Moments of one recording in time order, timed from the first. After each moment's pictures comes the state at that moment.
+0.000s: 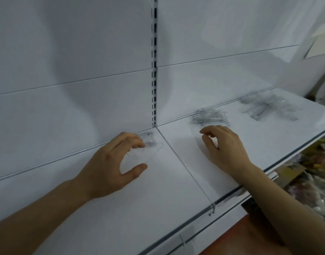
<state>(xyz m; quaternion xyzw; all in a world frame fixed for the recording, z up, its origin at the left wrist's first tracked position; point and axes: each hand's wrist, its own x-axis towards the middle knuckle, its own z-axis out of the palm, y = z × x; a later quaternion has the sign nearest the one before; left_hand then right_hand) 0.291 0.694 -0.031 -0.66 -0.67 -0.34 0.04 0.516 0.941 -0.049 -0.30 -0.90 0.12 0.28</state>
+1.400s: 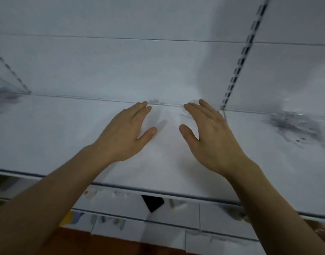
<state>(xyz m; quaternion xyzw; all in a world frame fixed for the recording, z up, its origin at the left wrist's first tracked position) 0.348 0.606 -0.025 -0.33 -0.93 -0.13 0.05 0.451 0.824 -0.002 0.00 -0.96 0.22 0.15</state>
